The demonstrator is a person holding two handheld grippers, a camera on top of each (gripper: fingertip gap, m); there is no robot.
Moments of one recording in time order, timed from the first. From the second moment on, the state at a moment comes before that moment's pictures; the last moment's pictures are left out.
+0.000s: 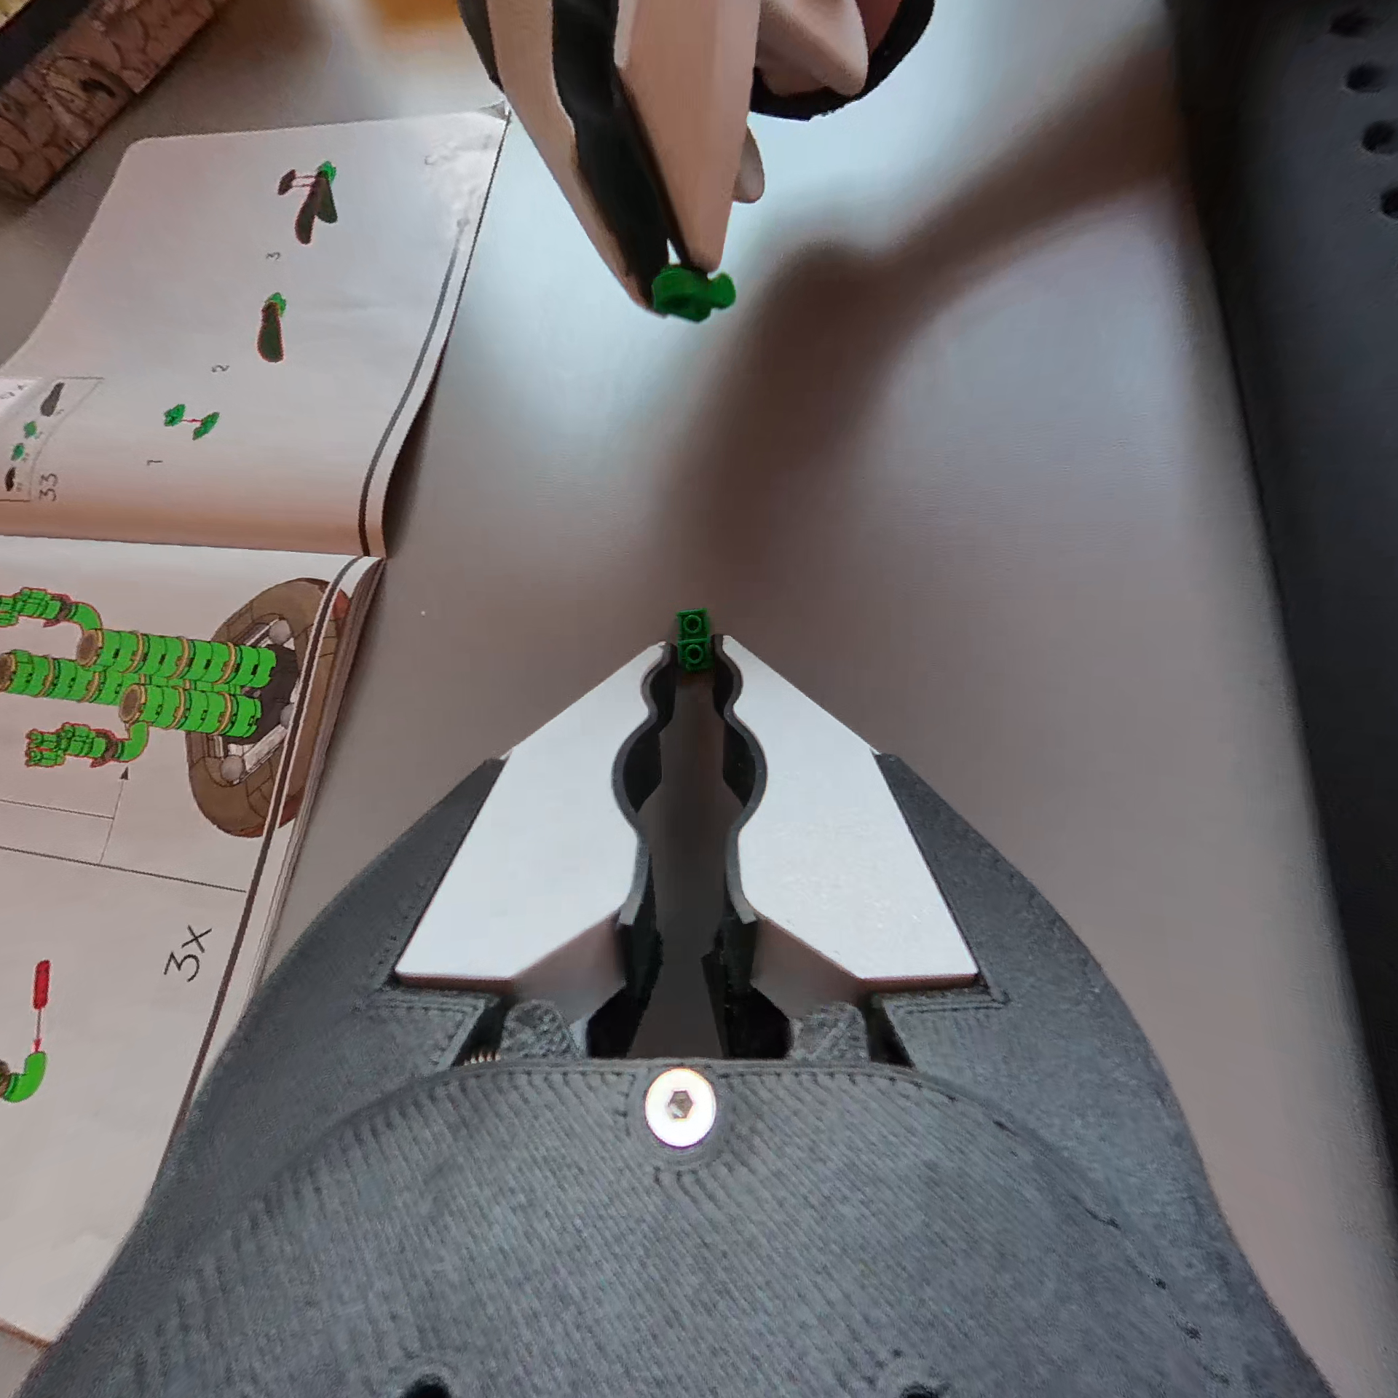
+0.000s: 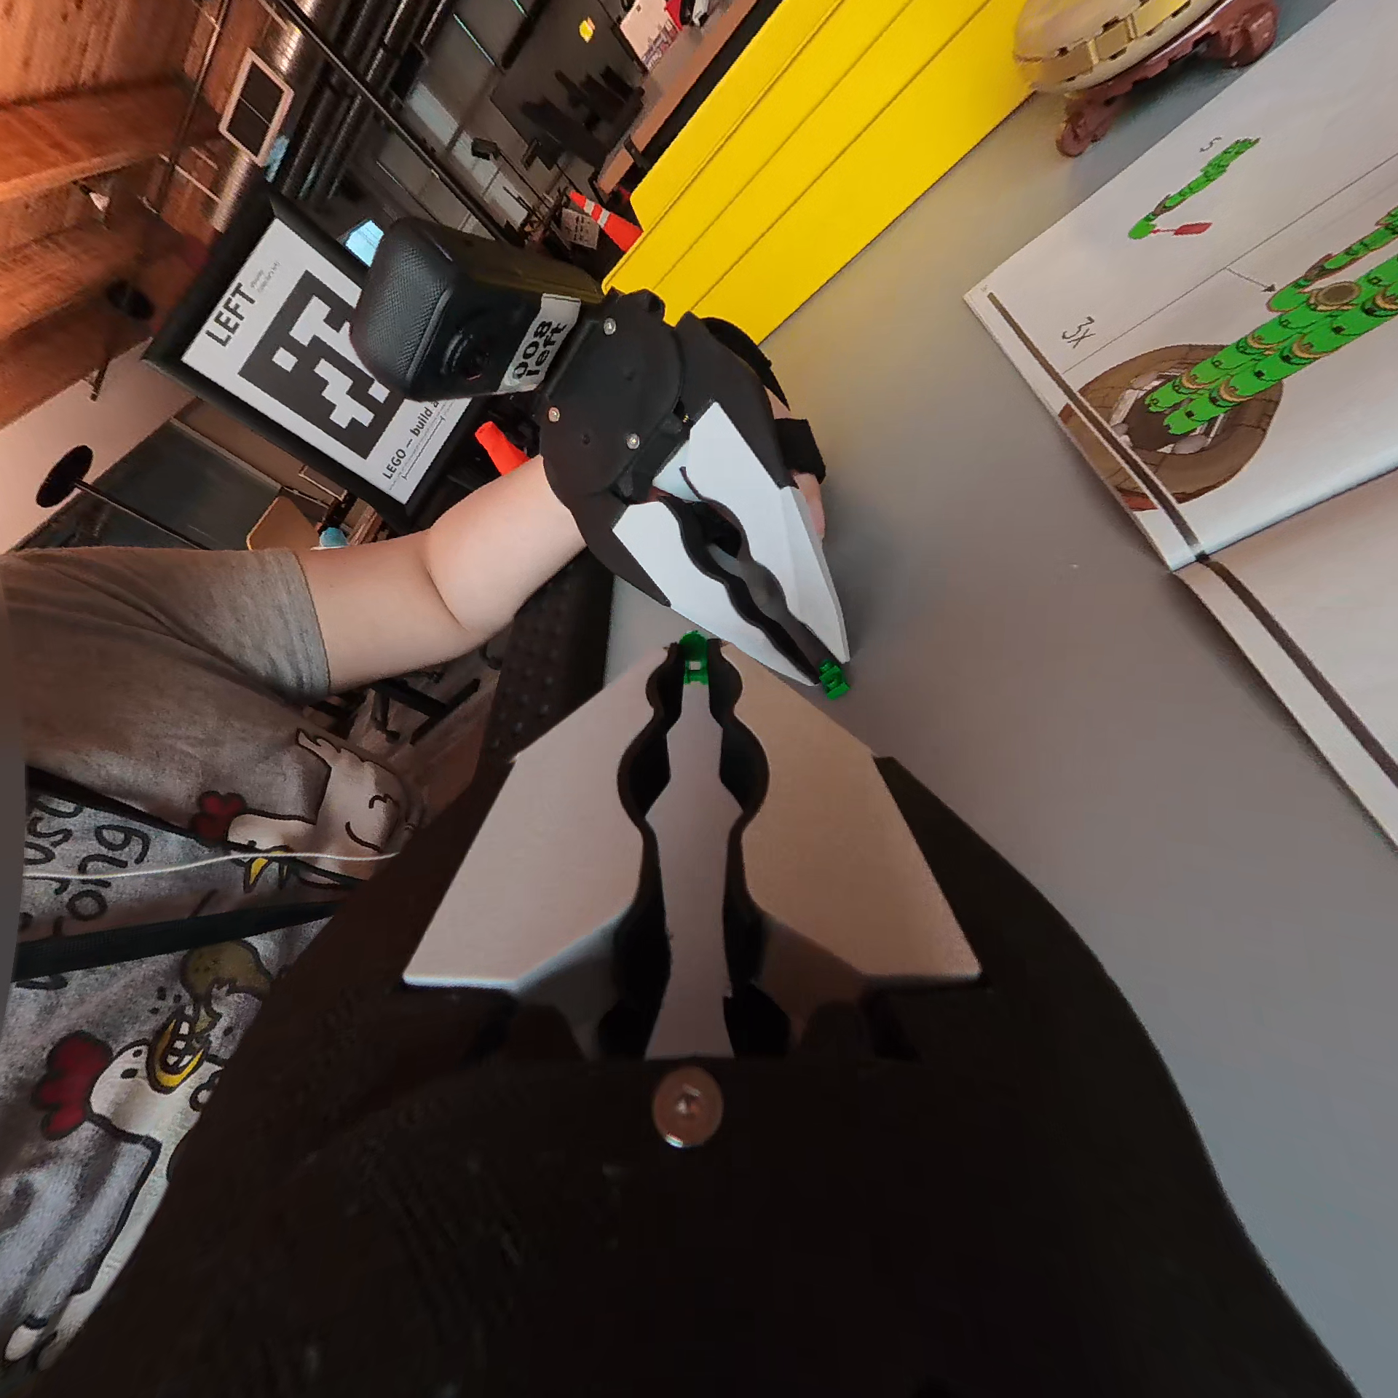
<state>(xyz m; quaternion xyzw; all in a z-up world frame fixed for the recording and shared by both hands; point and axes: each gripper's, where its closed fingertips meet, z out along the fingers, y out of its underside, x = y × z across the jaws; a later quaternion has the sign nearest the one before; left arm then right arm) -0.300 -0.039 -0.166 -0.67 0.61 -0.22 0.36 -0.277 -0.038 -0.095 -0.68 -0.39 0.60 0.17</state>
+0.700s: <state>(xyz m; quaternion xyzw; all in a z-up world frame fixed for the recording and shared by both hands) -0.301 -0.037 -0.136 -0.55 0.69 0.04 0.48 -0.293 -0.041 -0.121 -0.52 -0.72 0.09 0.45</state>
